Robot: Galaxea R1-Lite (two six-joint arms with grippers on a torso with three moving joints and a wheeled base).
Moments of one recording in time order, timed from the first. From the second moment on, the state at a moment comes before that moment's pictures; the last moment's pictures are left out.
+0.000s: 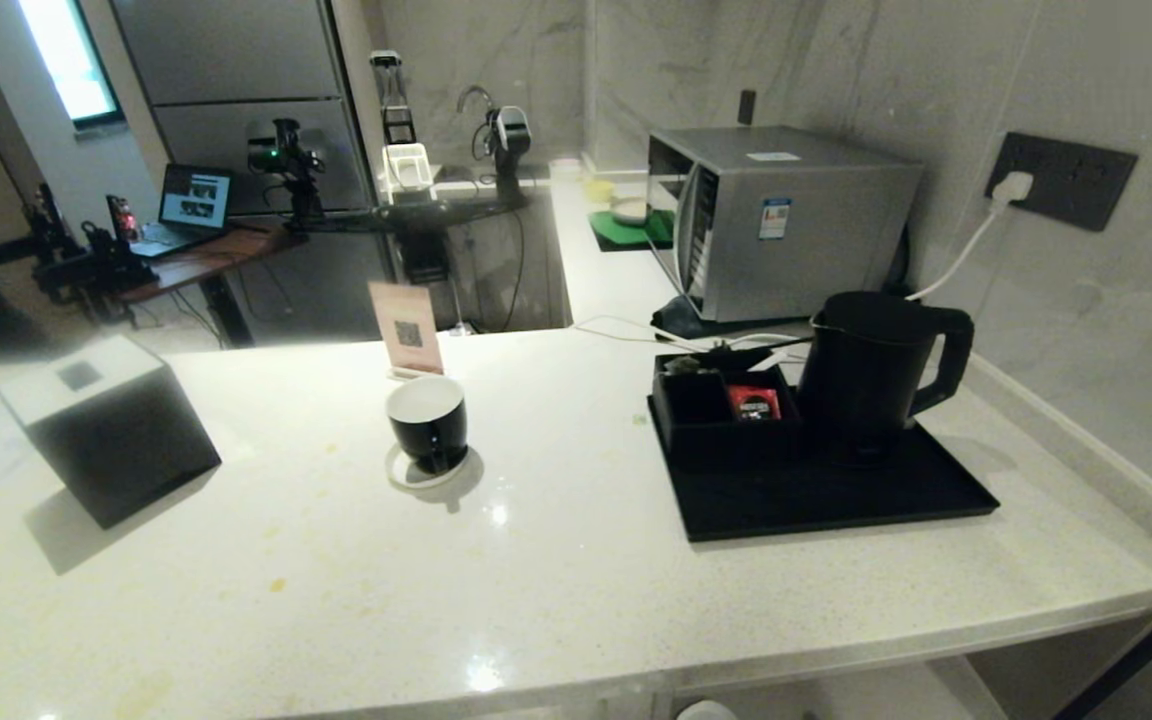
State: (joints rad) left arm -0.01 0.00 0.00 0.00 0.01 -0.01; right arm 0.00 0.00 0.00 0.00 -0.03 0.01
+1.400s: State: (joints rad) left arm -0.01 0.00 0.00 0.00 0.01 -0.01; right arm 0.00 0.15 -0.27 0.09 -0.04 -0.12
